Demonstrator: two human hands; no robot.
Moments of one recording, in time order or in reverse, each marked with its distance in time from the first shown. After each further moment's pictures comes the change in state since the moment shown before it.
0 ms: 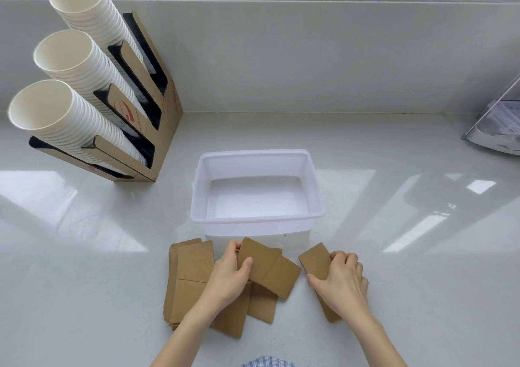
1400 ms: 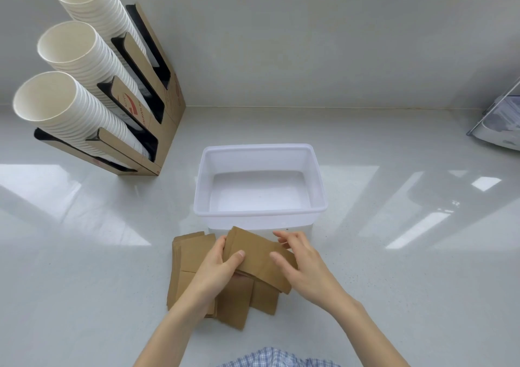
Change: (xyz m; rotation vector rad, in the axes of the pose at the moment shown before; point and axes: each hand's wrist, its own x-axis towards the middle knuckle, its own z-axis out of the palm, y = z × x) left_hand -0.017 -0.001 -0.021 -0.275 0.019 -0.144; right_hand -0.011 -0.041 0.000 0.419 -0.230 -0.533
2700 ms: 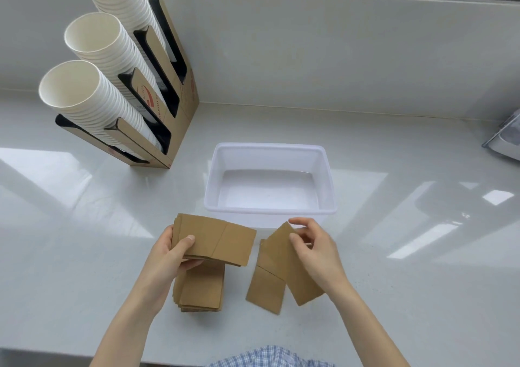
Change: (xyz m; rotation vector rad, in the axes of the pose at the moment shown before) left_hand -0.016 0.000 -0.062 -0.298 0.198 0.080; right_hand 0.015 -0.014 -0.007 0.280 0.212 0.144
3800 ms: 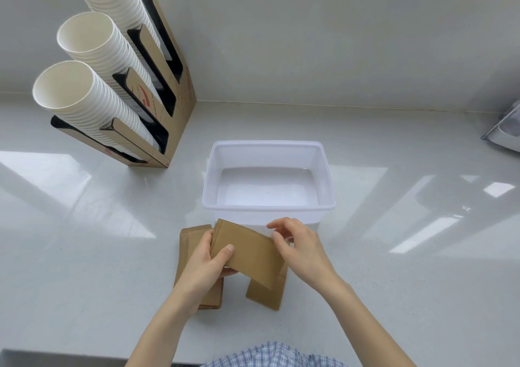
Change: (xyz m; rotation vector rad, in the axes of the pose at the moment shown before) left_hand -0.009 -0.013 0.044 0.146 -0.118 0.006; right_hand 0.002 -0.006 0.015 -0.251 -0.102 -0.175
